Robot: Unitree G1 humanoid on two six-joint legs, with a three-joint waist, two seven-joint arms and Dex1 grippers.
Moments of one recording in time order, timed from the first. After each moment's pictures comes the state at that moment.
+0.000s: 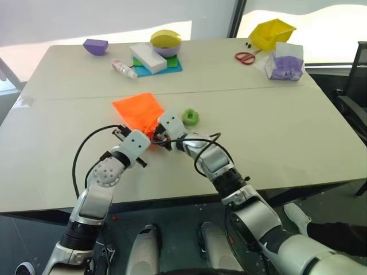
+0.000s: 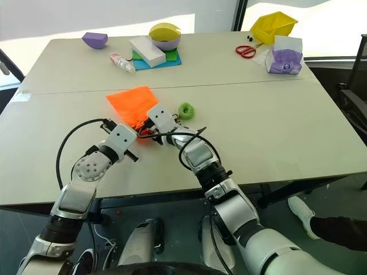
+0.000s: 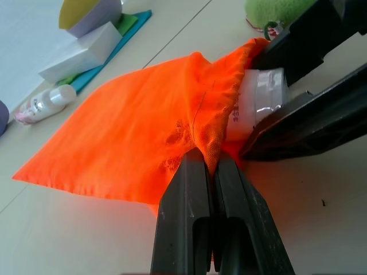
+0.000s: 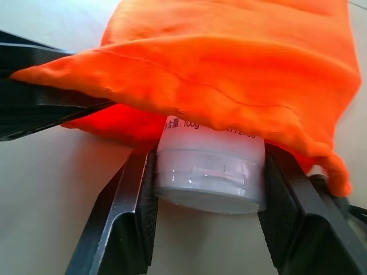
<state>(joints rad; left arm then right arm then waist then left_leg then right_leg) -0.21 0.41 -0.10 -0.20 0.23 0.27 -0.36 -0.80 0.07 0.30 0.48 -0.03 0.51 0.42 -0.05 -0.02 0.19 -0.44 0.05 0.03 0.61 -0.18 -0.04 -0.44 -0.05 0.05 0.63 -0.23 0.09</state>
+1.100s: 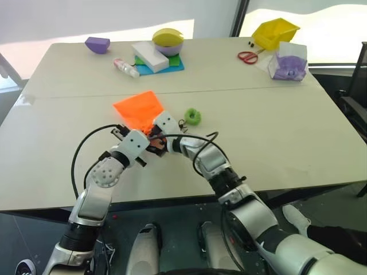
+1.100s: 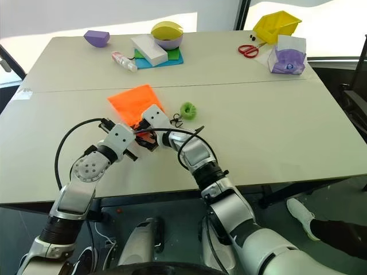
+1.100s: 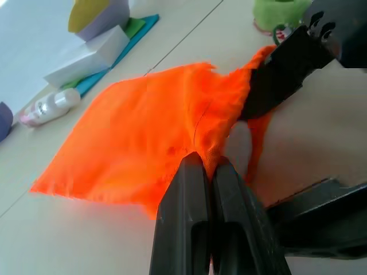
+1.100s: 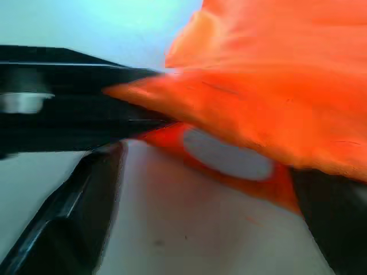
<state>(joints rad) -0.19 0.40 -0.10 -0.21 0.24 0.27 -0.37 -0.76 0.05 0.31 0.40 -0.03 0.48 0.60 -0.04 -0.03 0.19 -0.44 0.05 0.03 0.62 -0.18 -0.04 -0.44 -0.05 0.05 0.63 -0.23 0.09</state>
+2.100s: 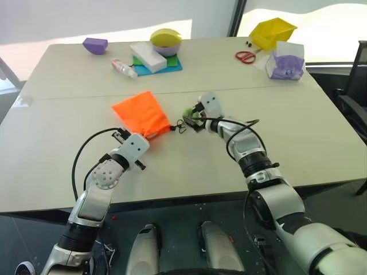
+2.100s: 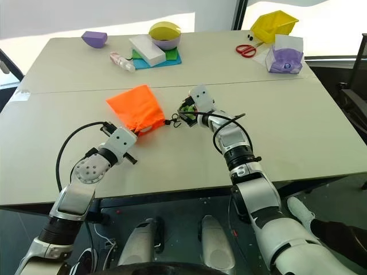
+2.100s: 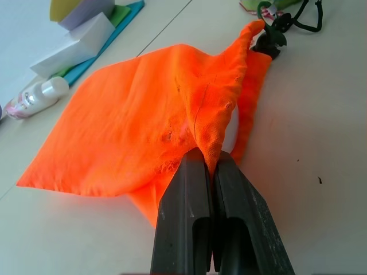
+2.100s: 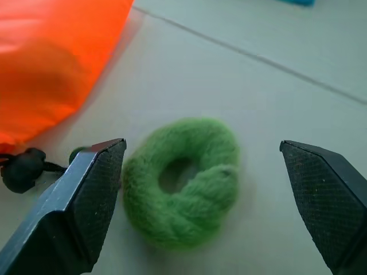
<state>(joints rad) -0.19 0.42 -0.11 -0.17 0.23 0.23 -0.37 -0.92 -0.13 0.06 0.80 0.01 0.24 0.44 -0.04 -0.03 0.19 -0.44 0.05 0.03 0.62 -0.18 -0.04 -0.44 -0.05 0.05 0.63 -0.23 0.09</state>
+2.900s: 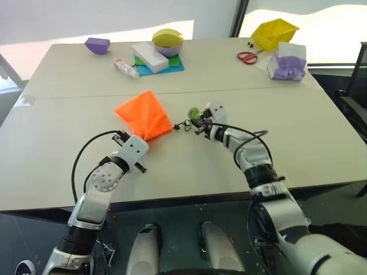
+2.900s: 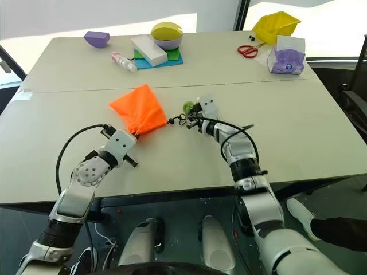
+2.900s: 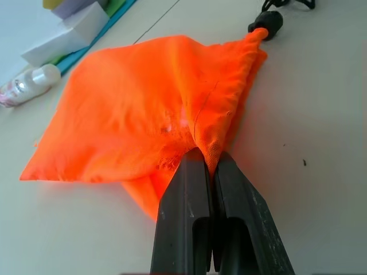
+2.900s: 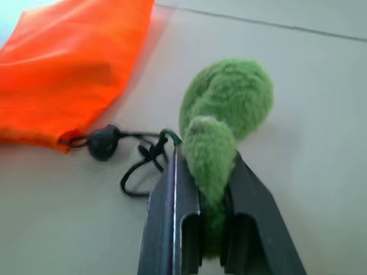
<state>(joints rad) -0.16 0.42 -0.09 -0.18 0.17 0.25 -0.40 -0.69 -0.17 0.03 0.43 0.13 0.42 0.57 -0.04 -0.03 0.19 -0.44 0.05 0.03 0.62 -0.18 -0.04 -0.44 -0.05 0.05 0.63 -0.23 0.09</state>
